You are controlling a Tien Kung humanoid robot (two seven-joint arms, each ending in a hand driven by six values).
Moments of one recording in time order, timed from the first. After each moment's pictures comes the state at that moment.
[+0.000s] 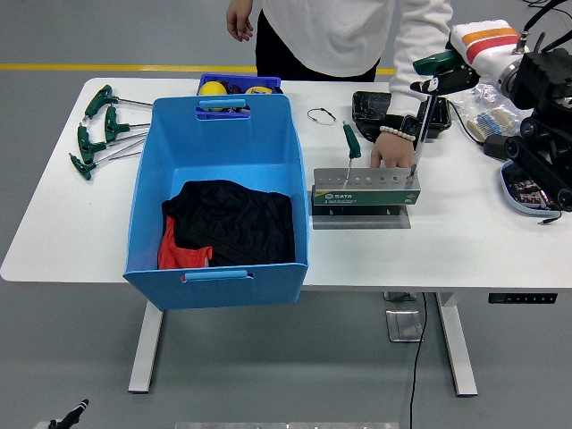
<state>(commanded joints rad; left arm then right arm) -0.15 0.13 -0.48 -0.18 0.42 0.19 -0.07 1.13 -0.34 0.51 0.75 -1.90 -0.10 -0.15</state>
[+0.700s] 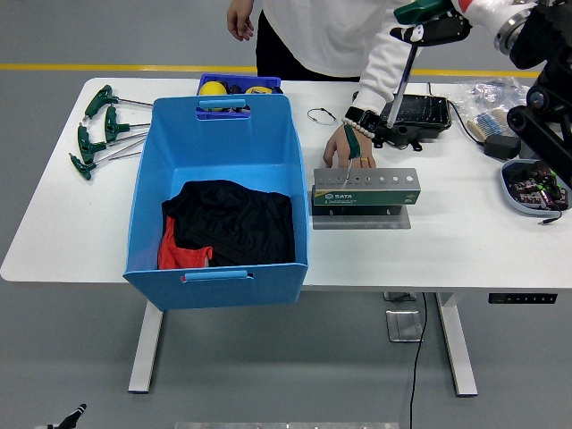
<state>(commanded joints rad) -0.14 0.13 -0.53 -0.18 0.47 0.19 -0.06 1.16 -0.38 0.67 1.04 -1.98 -0.09 -0.17</state>
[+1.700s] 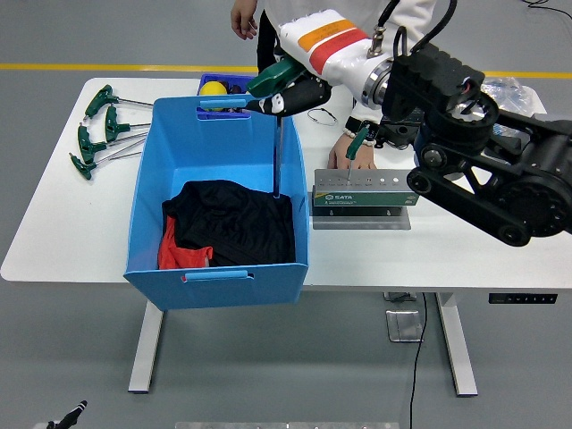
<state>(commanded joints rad) -0.15 0.13 -0.51 -0.18 0.44 0.19 -0.07 1.17 -0.22 0.41 1.29 -1.85 -0.01 -0.27</state>
